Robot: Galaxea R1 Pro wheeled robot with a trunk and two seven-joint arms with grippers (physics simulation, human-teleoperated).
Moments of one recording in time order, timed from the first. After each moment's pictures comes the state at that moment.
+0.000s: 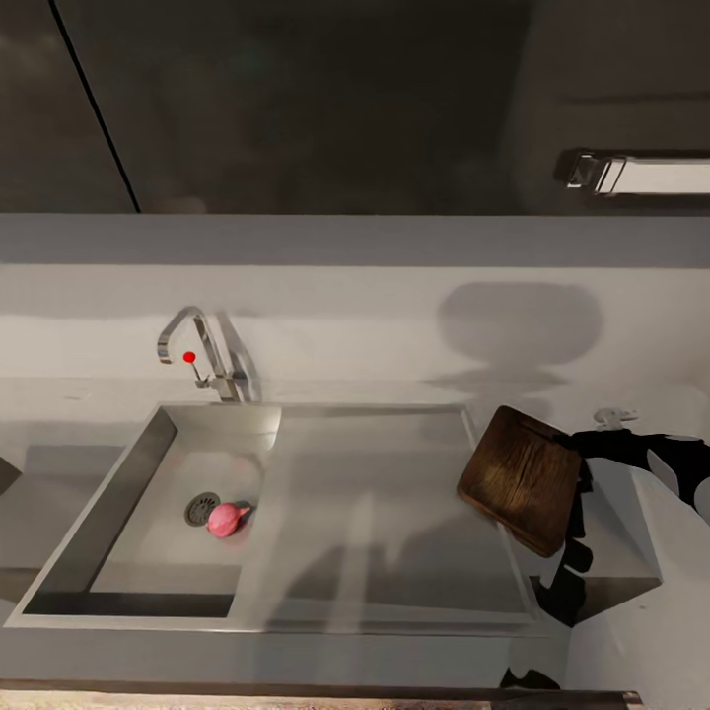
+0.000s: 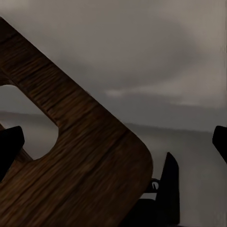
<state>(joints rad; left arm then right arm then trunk) 0.41 -0.01 0.05 -0.24 0.09 -1.03 0.03 -1.23 -0.51 0.00 -0.04 0.10 0.06 0.55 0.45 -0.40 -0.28</state>
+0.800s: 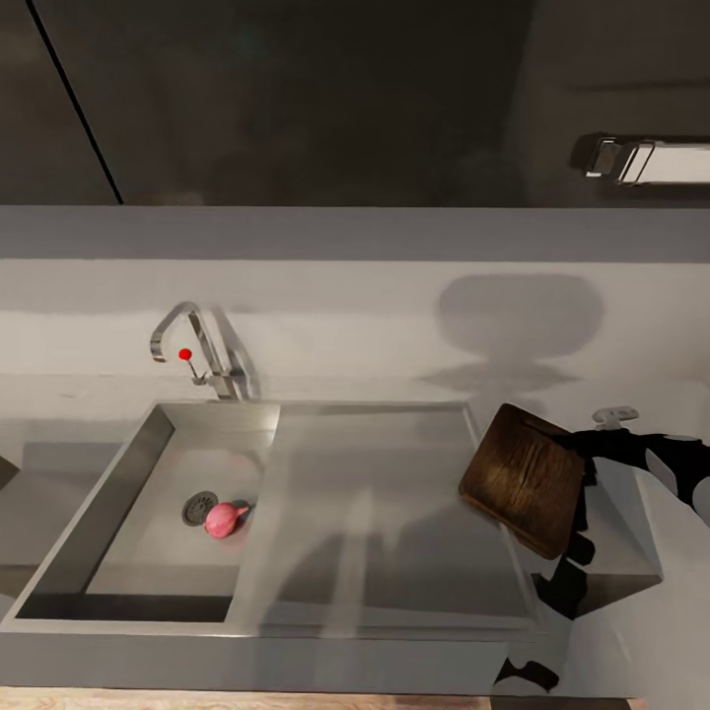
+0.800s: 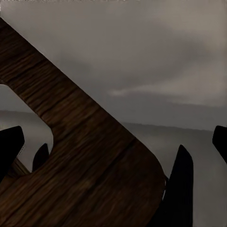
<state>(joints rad) 0.41 -0.01 0.05 -0.24 0.09 -1.03 0.03 -1.23 -0.51 0.00 -0.04 0.10 0.06 0.55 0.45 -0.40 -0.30</state>
